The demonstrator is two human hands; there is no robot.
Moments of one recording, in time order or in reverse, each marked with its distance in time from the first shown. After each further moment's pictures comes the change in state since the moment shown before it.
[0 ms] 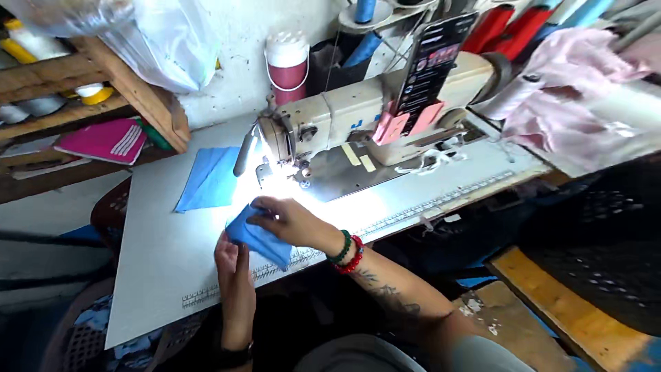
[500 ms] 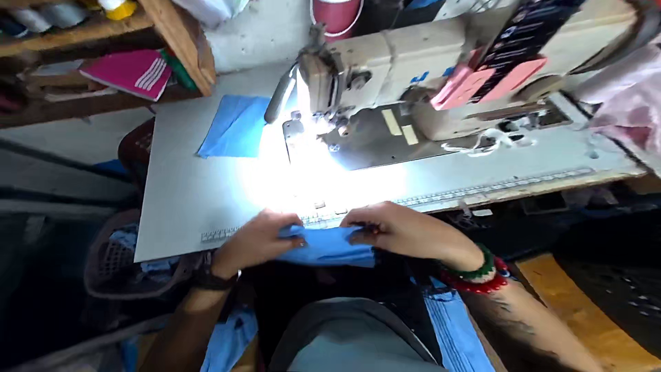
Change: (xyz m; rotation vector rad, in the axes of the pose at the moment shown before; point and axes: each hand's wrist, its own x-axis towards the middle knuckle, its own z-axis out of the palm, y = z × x) left_hand 0.023 0.044 -0.025 0.726 -1.026 0.152; right_hand -0.116 -0.001 -0.069 -0.184 -0.424 0.210
